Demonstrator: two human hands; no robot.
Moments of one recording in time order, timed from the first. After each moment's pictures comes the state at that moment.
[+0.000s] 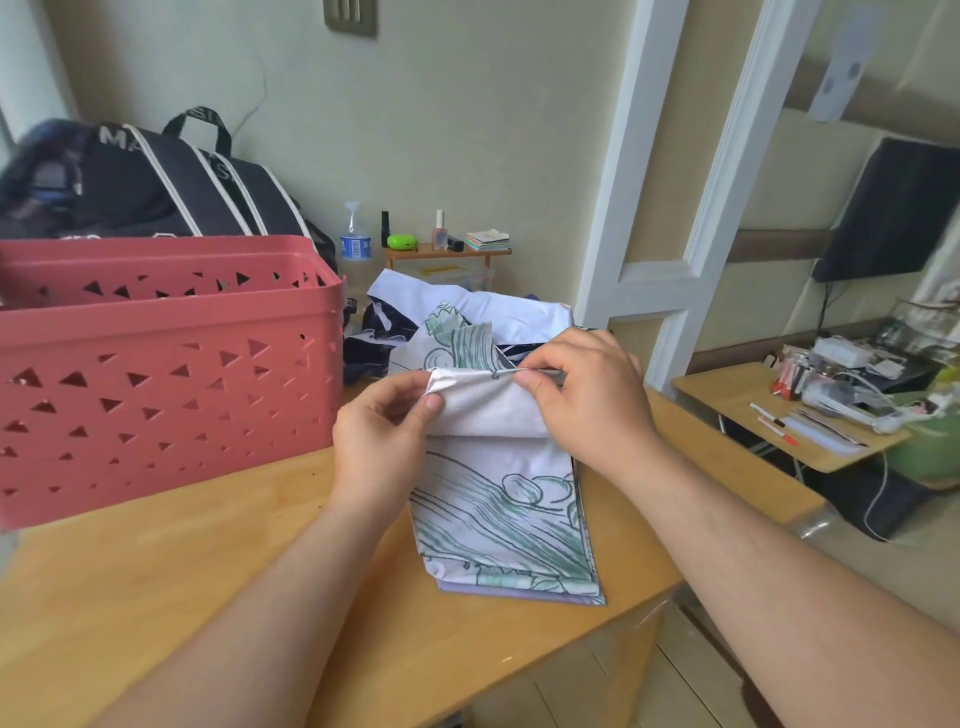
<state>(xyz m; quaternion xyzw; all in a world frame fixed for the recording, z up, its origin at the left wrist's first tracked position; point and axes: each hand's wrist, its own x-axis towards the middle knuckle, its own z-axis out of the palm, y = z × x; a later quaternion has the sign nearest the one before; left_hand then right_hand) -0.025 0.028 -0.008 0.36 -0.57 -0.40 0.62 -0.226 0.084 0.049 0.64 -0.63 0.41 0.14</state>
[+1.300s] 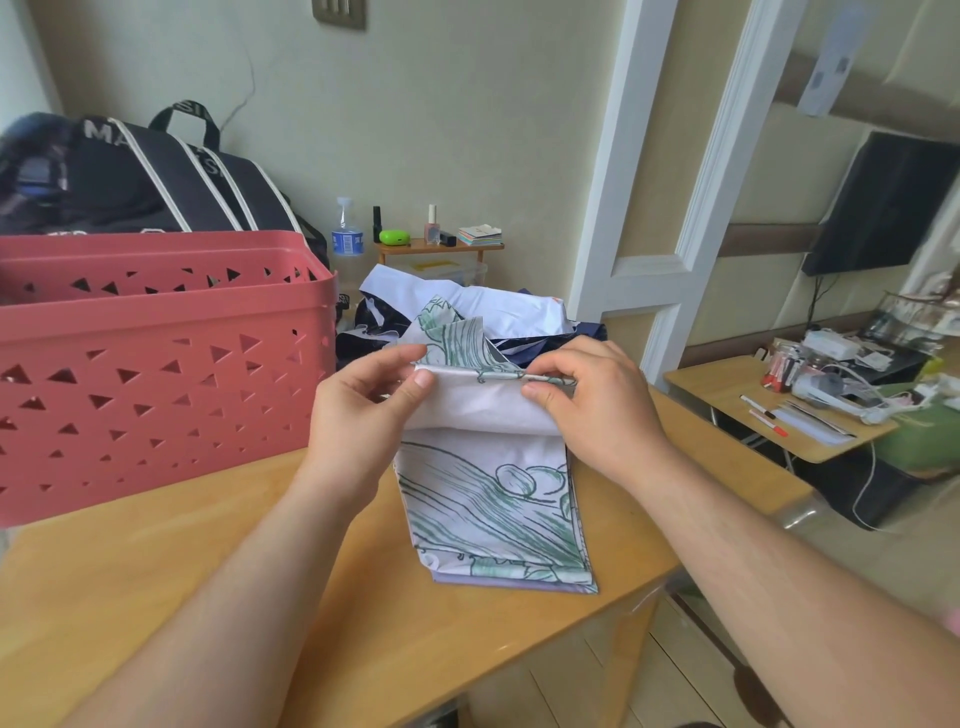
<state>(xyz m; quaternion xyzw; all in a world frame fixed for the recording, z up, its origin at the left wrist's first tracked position) -0.007 0.032 0.014 0.30 -0.60 -0.44 0.60 -0.240 0.099 0.040 0.65 -0.62 0.42 0.10</state>
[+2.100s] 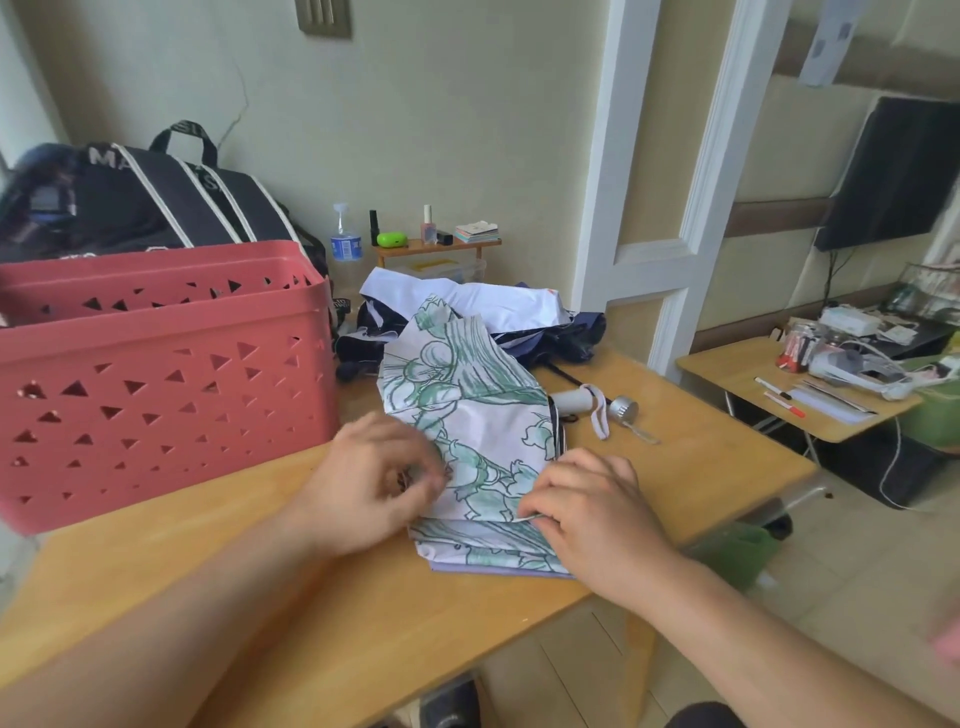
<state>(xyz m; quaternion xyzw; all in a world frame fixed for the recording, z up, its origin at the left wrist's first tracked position) 0.024 0.034 -0.018 0.25 -0.92 -0.06 0.29 -0.233 0.166 -0.047 0.75 -0.59 0.26 0.12</state>
